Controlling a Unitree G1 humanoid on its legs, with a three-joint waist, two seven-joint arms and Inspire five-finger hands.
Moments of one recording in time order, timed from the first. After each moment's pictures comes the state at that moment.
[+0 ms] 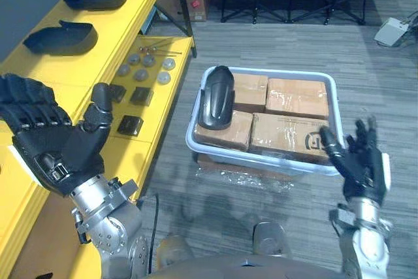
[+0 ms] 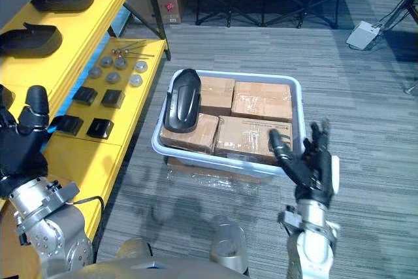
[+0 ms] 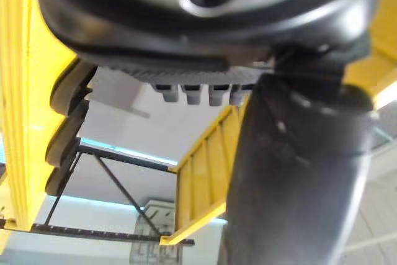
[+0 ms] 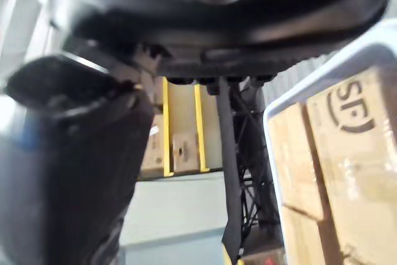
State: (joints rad) left arm 0.37 -0.03 0.02 -0.50 -0.24 -0.63 0.41; right arm 0.49 -0.15 -0.25 -0.15 0.32 -0.36 -0.07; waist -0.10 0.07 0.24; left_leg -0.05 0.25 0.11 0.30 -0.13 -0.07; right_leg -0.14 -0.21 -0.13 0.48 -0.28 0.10
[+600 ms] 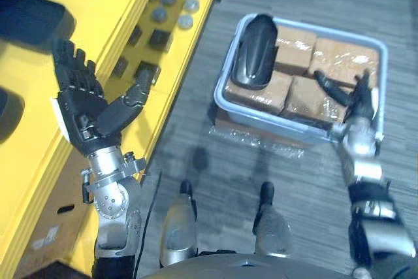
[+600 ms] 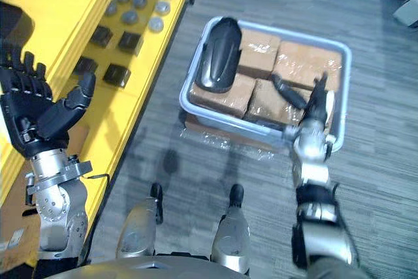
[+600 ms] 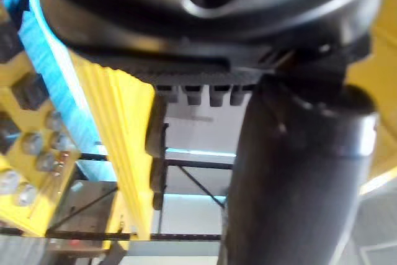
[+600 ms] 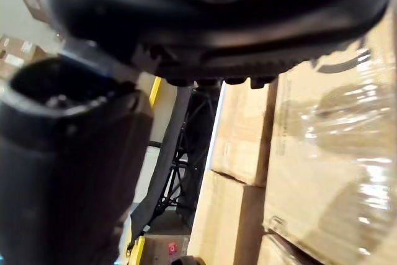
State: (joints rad) left arm 0.12 0.12 0.01 -0.31 -0.22 -0.43 0.31; right arm -0.60 -0.56 -0.15 0.70 0.26 -0.05 -0.28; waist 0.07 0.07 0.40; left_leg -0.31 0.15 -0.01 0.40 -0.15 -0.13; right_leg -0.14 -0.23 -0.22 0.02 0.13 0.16
